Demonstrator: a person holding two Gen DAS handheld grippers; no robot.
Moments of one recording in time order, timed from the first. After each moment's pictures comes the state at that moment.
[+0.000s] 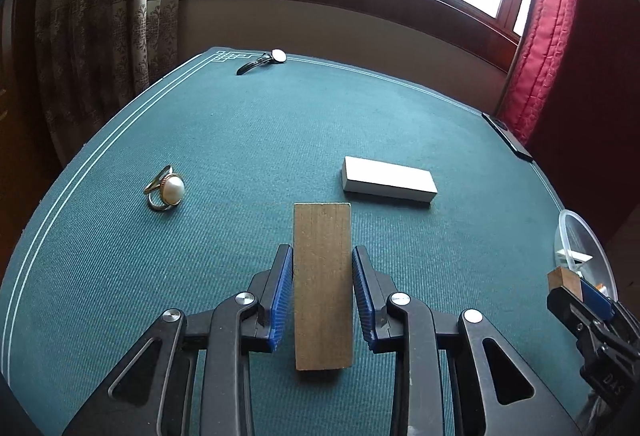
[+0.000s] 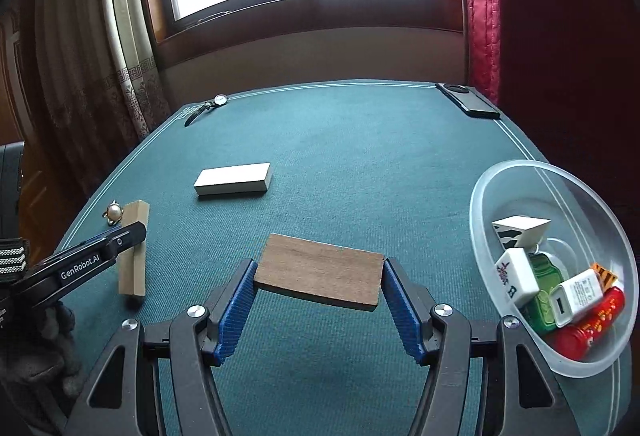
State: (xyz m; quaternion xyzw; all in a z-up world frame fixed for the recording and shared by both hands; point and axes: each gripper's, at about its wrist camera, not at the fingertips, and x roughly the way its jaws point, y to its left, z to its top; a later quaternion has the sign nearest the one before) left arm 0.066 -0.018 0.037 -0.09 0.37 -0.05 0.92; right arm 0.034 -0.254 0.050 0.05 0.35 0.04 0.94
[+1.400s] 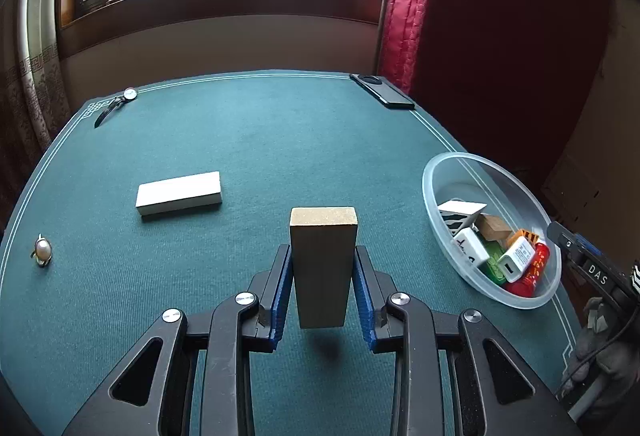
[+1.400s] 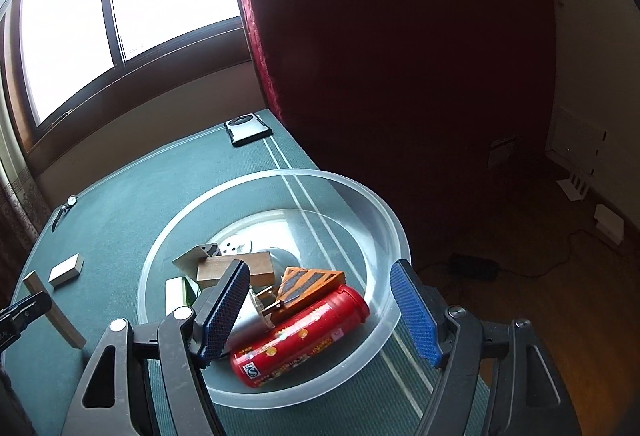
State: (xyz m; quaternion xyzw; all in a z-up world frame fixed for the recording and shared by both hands) left arm 0.045 -0.176 0.074 0.01 0.37 -0.20 0.91; right arm -0.022 -0.452 0.048 0.15 0.30 -0.18 0.93
